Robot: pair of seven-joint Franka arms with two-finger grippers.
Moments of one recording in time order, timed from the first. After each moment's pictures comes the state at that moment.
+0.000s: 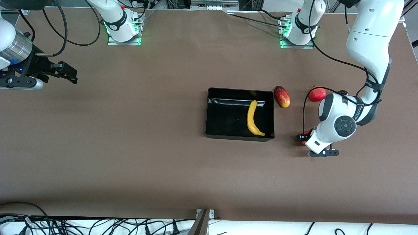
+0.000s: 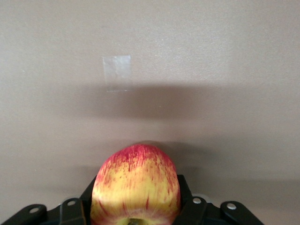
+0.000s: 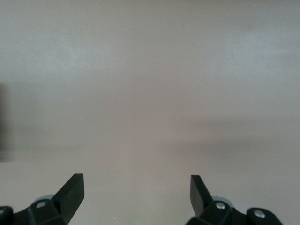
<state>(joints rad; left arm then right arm) 0.07 0.67 -0.15 -1.73 0.20 2.29 -0.27 0.17 0.02 -0.06 -1.62 -0.04 1.59 0.13</state>
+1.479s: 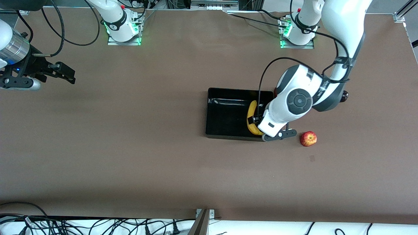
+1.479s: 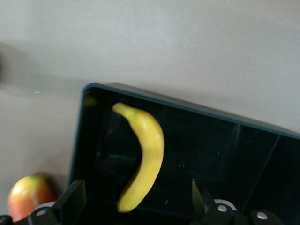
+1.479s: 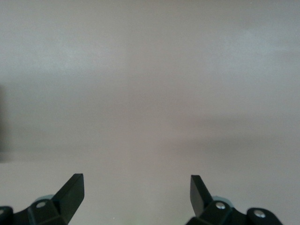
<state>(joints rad) -0.14 0.57 -0.34 -1.60 0.06 2.05 -0.70 0.17 0.02 -0.07 -1.62 -0.04 1.59 0.13</state>
